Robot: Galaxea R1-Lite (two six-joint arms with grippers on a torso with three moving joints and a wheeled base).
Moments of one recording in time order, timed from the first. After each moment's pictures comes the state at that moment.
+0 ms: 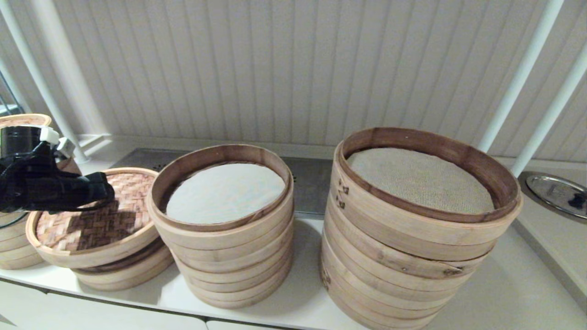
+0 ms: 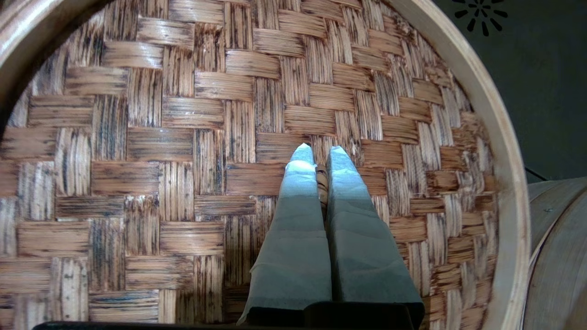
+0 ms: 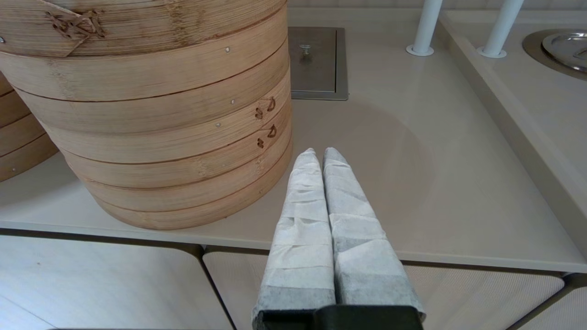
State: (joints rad) left arm 0.21 1.80 -1.06 -0.13 -0.07 -0.19; right arm 0.00 0.01 0.00 0.00 -0.01 0.05
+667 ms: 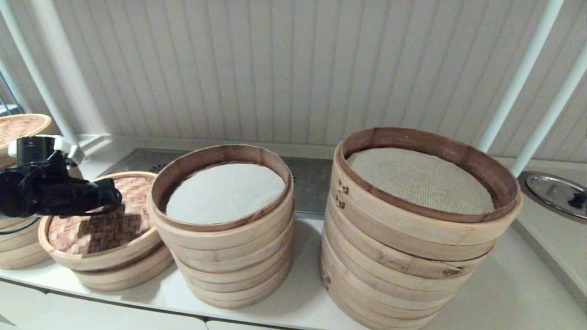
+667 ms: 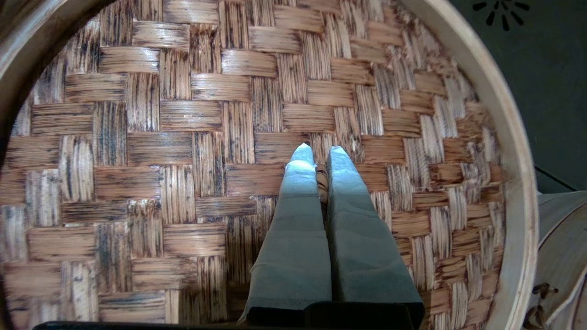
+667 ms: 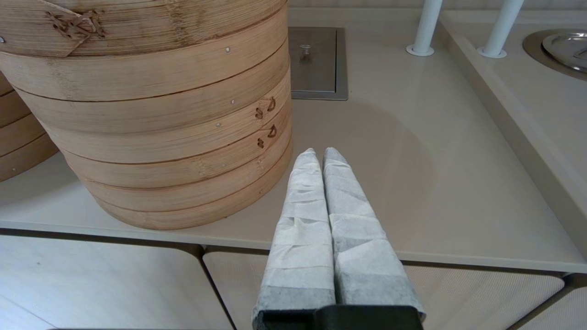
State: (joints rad) left arm 0.21 1.87 -1.04 -0.21 -0.07 -0.20; right arm 0.00 0.01 0.00 0.00 -0.01 0.05
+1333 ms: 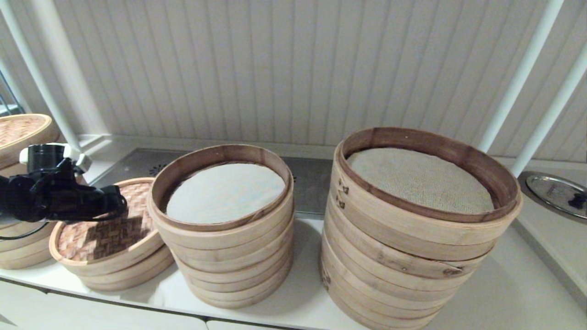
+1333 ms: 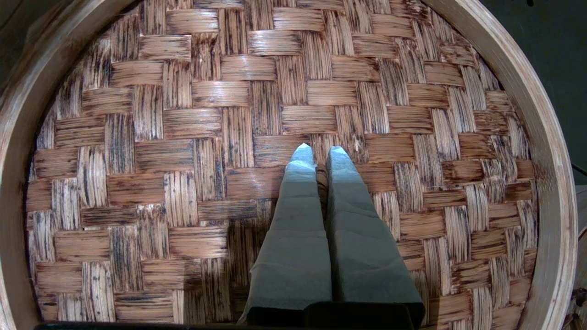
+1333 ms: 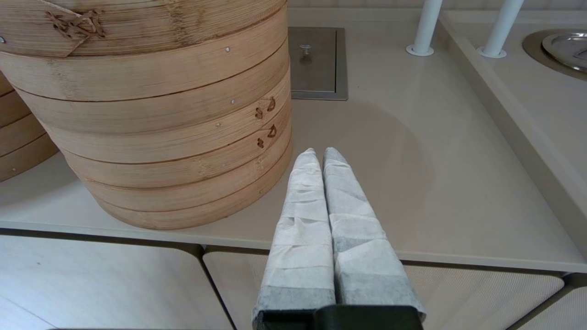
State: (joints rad) left arm 0.20 1.92 -1.03 -0.22 -0.07 -0.20; right arm 0.00 0.01 0.00 0.00 -0.01 0.05
